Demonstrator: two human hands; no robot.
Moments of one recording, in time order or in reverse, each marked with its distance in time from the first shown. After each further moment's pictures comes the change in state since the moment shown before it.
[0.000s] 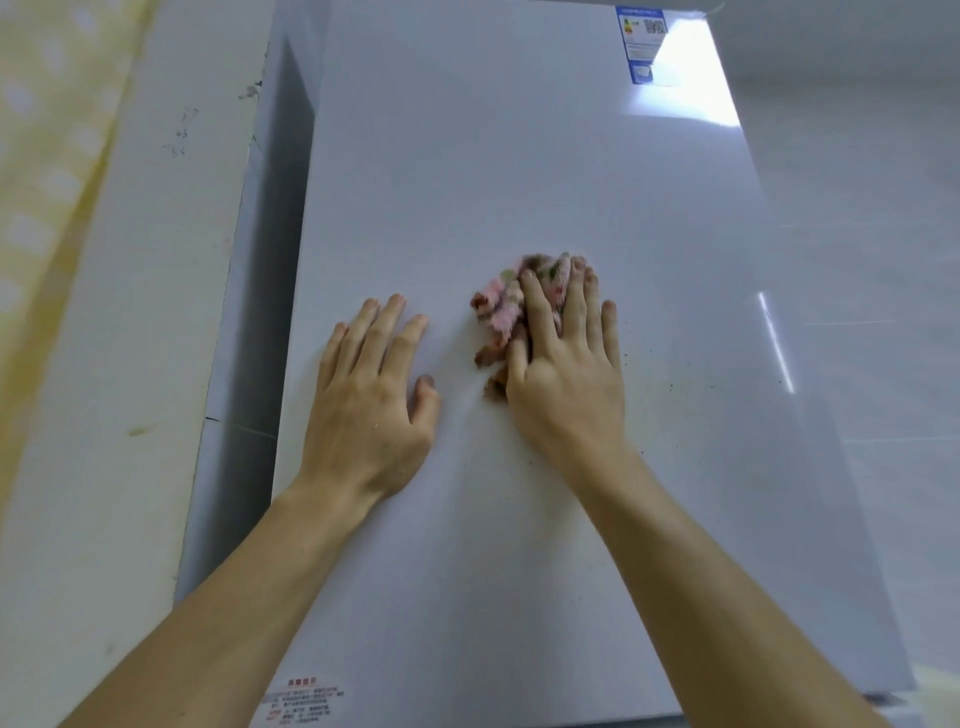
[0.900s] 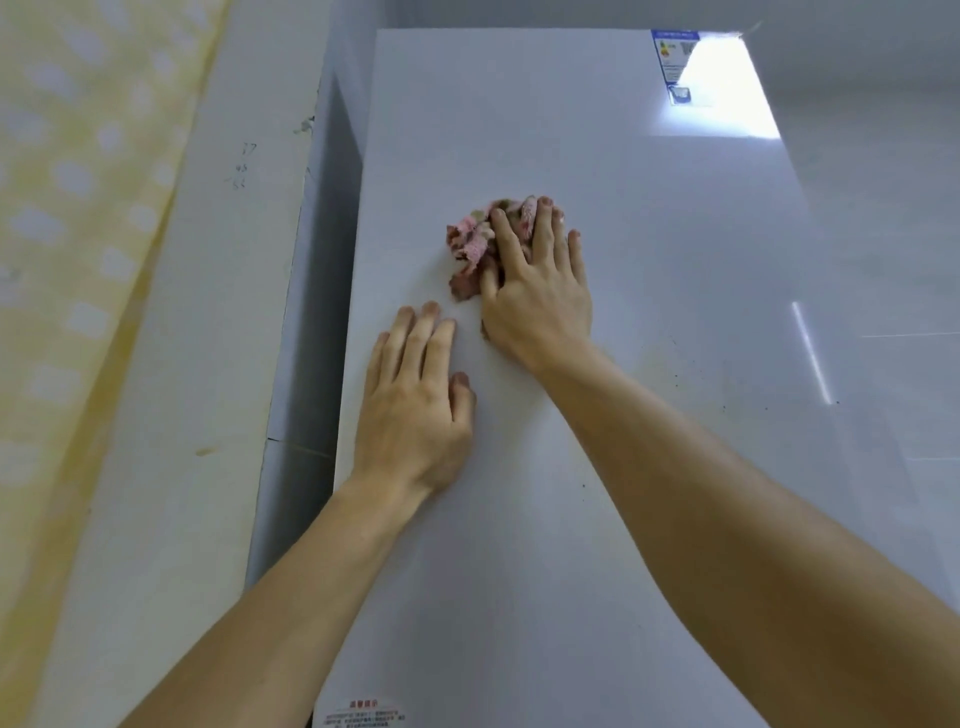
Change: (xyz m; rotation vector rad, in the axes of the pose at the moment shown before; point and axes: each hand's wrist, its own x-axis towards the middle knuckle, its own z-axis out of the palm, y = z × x) left_hand 0.015 -0.011 -0.002 -0.027 0.002 -0.049; right_hand 0.094 -0.066 0.015 -0.001 -0.088 -0.039
